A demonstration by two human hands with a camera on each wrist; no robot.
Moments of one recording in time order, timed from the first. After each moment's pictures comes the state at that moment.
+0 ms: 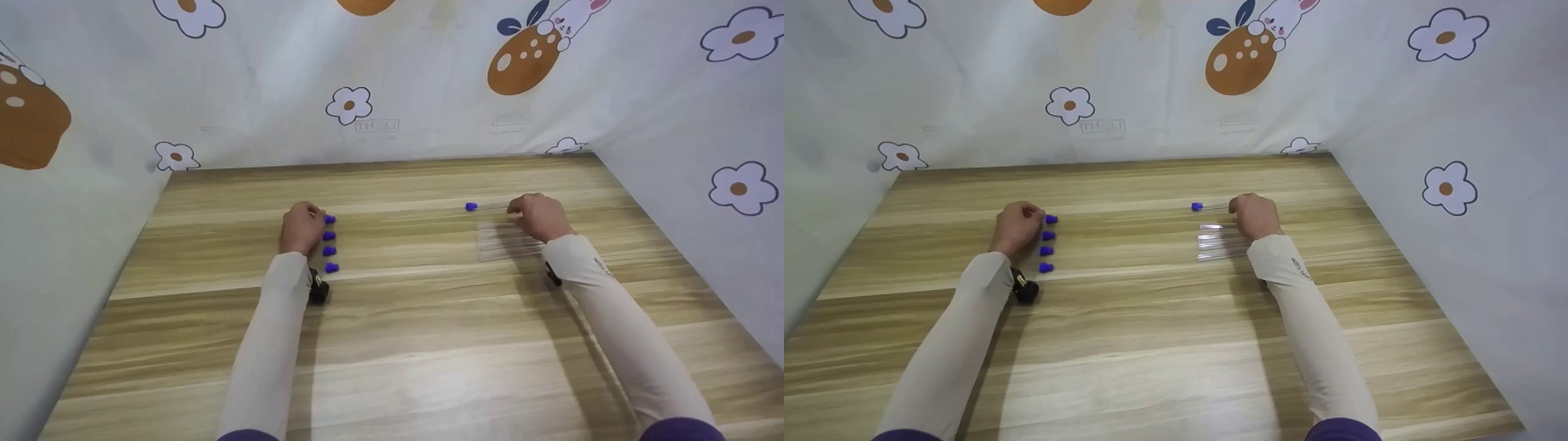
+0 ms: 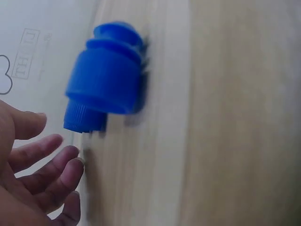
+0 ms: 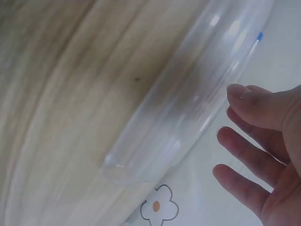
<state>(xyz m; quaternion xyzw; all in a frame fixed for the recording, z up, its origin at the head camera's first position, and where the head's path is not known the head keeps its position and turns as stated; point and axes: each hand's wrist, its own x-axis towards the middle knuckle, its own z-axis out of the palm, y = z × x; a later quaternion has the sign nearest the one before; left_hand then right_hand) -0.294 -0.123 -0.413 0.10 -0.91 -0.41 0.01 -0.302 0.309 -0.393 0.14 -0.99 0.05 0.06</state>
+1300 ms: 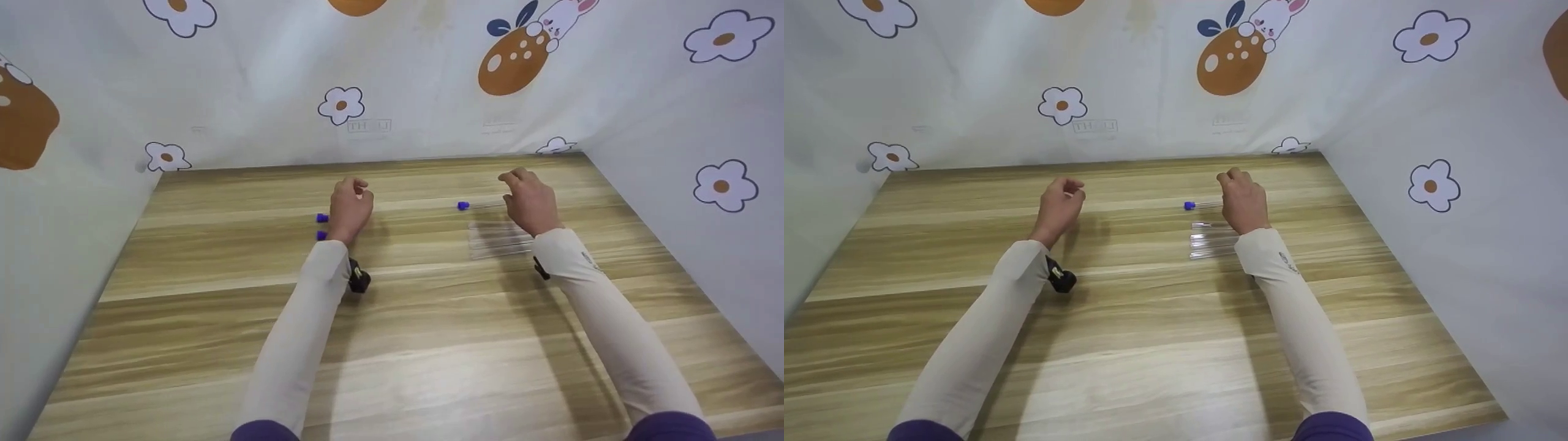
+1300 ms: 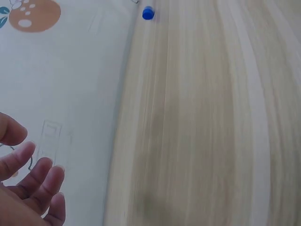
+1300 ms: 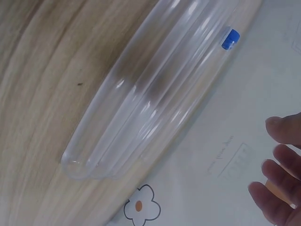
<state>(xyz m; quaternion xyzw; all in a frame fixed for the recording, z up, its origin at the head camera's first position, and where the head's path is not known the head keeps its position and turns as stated) -0.300 -0.033 -0.382 -0.01 -0.86 -0.50 0.11 -0.297 0.293 -0.380 0.14 -0.95 0.09 0.26</state>
